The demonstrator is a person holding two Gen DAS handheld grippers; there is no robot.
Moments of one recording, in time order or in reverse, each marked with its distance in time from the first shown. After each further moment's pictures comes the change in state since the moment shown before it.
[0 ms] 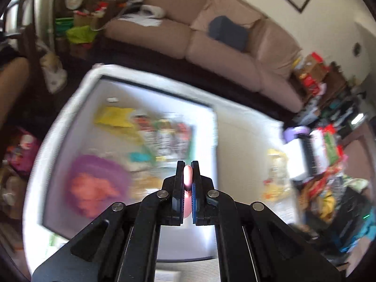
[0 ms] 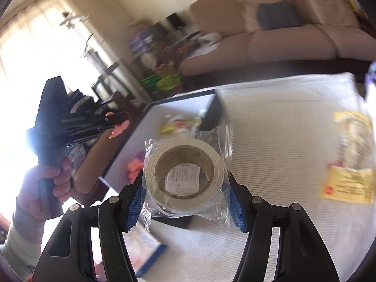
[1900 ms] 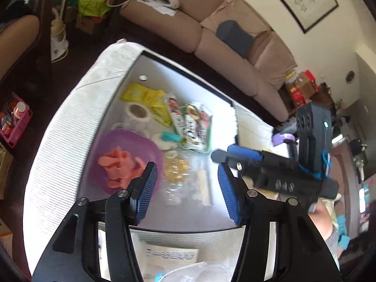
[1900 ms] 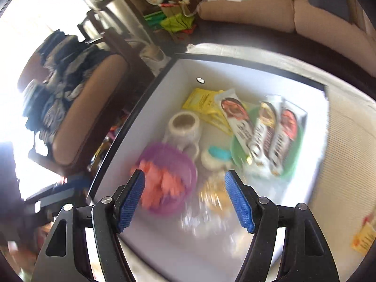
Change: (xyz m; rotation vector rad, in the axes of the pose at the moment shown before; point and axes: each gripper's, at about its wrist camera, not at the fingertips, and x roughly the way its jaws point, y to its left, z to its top) left arm -0.037 0.094 -0.051 -0.131 0.029 -0.226; right arm 0.158 0.086 0.071 -0.102 0.332 -0.133
